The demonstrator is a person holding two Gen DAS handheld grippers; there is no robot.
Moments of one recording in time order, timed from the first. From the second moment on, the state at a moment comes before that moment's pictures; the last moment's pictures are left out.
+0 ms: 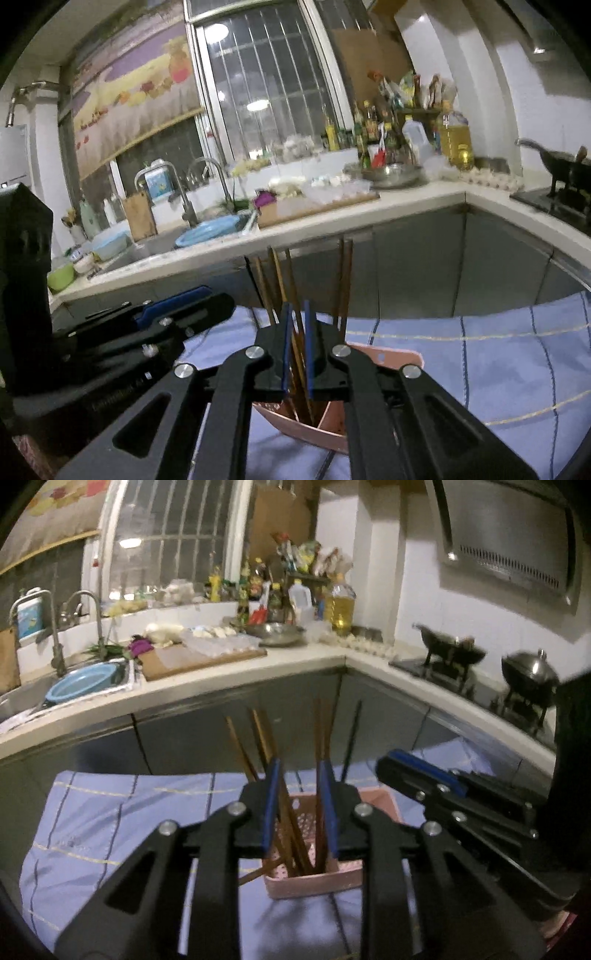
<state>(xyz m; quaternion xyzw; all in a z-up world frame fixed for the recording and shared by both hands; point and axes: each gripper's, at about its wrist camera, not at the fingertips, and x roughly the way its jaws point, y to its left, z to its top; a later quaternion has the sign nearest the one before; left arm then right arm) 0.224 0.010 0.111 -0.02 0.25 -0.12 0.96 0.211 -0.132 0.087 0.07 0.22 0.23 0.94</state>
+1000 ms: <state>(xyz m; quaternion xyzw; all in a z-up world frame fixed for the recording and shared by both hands) 0.027 0.001 0.083 0.04 0.20 0.04 0.98 -0.008 -0.202 0.061 0.23 0.18 0.20 0.93</state>
